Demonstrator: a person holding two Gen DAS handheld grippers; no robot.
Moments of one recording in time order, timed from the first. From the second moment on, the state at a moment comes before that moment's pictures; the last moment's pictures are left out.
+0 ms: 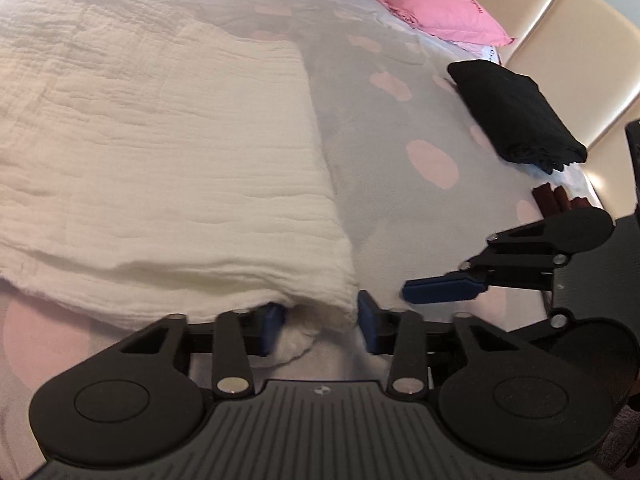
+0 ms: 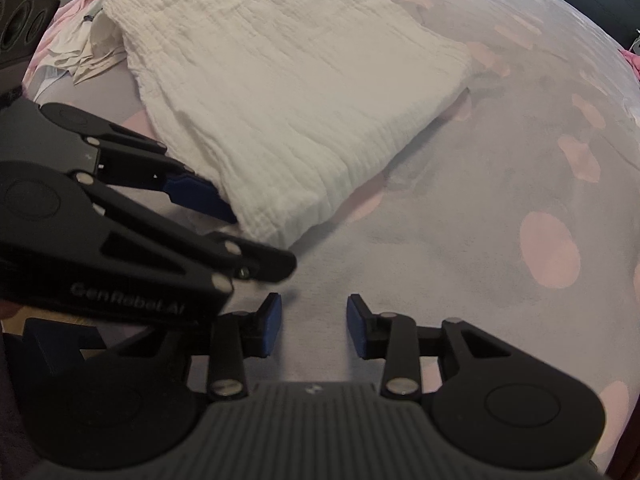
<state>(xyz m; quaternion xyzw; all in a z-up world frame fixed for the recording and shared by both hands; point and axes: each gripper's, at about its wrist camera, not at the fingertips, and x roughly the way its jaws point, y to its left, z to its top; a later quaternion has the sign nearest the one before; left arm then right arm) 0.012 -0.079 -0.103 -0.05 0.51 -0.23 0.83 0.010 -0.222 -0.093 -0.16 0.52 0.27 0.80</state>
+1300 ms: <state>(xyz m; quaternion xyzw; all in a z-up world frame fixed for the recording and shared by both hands) -0.072 0.029 -0.101 0.01 0.63 -0.26 0.74 0.098 -0.208 -0.069 -0.10 0.46 0.31 0.82</state>
